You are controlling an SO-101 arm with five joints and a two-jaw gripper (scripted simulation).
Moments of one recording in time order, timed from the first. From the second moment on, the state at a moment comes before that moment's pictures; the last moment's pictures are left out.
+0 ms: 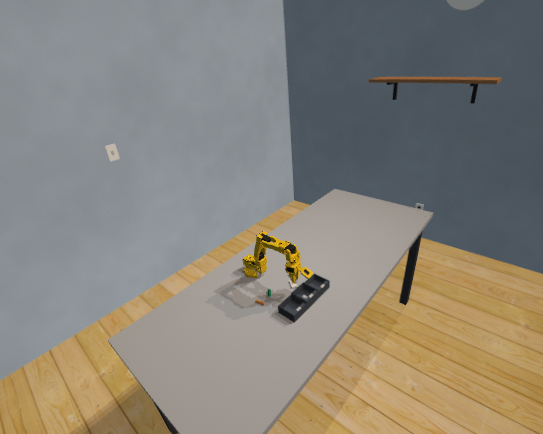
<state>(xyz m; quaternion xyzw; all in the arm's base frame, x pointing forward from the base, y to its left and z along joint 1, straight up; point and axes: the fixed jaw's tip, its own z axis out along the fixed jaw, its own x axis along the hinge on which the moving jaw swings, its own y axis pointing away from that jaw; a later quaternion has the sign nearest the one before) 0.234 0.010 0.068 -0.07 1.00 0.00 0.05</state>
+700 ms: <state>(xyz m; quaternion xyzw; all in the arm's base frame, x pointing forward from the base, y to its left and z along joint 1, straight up) 0.244 0.025 0.067 -0.08 1.00 0.00 0.06</state>
